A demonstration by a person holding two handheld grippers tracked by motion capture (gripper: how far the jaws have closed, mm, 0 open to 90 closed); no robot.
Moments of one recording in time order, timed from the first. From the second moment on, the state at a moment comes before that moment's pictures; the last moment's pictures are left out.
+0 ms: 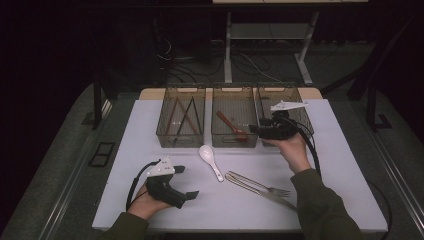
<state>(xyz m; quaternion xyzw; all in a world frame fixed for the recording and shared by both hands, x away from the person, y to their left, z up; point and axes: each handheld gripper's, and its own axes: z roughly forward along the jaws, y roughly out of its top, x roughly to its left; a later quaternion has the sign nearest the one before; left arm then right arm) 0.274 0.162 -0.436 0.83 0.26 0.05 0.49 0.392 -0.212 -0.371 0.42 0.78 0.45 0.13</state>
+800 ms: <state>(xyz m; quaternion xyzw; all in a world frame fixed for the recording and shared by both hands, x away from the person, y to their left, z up) 0.273 0.162 -0.436 0.83 0.27 0.06 0.48 0.325 -0.278 -0.405 0.40 0.77 0.49 0.09</state>
